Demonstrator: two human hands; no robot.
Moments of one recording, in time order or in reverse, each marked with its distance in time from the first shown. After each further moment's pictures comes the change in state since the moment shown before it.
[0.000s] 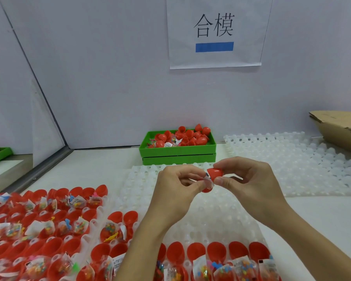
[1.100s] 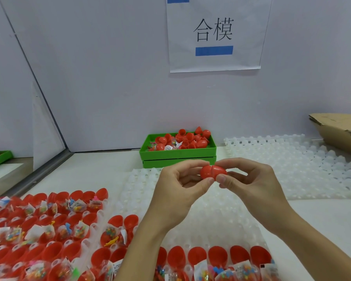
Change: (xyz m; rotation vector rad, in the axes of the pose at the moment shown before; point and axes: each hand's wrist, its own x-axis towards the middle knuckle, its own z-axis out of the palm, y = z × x) left_hand -0.002 0.009 -0.003 -0.184 -0.032 0.063; right_hand -0.001 -0.008 0.000 0.147 0.017 0.065
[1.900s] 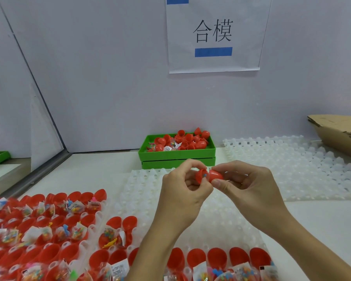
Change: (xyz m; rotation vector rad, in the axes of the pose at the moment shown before) left_hand 0.000 -0.004 0.015 0.185 0.095 0.034; right_hand -0.003 0.000 0.004 -0.124 -0.024 -0.102
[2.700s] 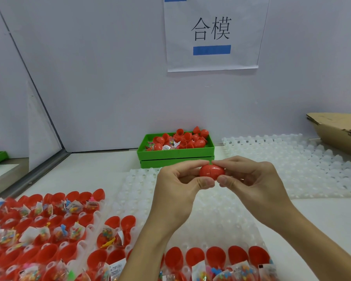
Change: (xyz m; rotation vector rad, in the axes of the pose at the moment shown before) left_hand 0.002 0.007 -0.006 -0.185 0.001 -0.044; right_hand 0.003 -0.006 -0.009 -0.001 -0.036 -0.005
